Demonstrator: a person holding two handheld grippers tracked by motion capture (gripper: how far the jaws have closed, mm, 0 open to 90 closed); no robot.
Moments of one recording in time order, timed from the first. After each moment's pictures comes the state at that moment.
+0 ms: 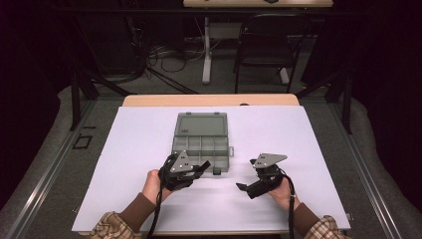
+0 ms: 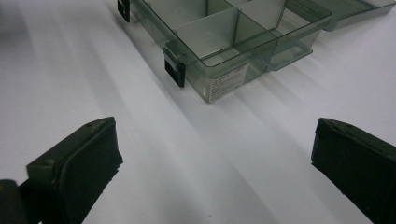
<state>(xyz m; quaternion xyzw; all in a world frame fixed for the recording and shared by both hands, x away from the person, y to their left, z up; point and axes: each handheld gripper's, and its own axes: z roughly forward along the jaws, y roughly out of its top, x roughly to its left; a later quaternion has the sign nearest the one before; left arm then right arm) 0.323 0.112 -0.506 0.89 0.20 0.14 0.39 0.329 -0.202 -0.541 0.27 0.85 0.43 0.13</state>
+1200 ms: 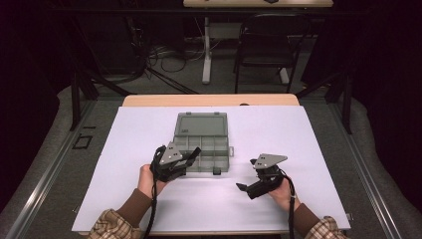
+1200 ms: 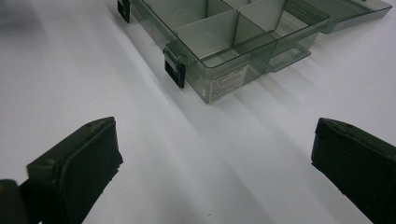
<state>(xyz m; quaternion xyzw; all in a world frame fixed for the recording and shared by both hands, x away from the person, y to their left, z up) 0.339 0.132 -0.500 0.85 0.25 0.19 0.42 0.326 -0.201 -0.539 0.26 0.85 0.43 0.14</state>
